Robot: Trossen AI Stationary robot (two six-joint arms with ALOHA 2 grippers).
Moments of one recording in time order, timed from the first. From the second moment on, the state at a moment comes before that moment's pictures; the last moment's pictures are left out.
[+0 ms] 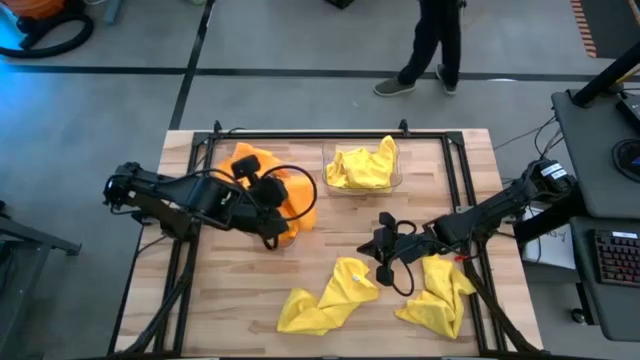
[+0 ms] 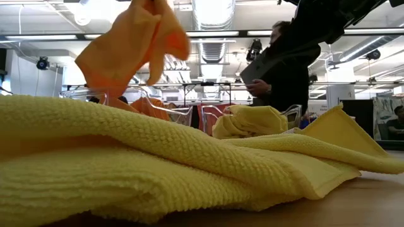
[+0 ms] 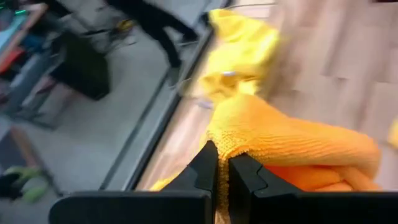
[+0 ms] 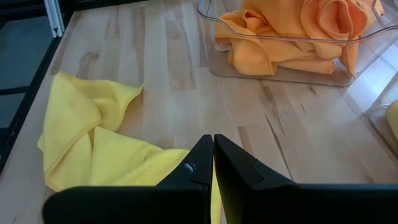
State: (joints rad) left arm -0.30 1.51 1.70 -1.26 -0.84 -0.40; right arm 0.41 1.34 0.73 0.02 0.37 0.38
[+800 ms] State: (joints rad) left arm -0.30 1.45 1.59 -0.98 -0.72 -0.15; right arm 0.41 1.34 0.73 0.02 0.37 0.38
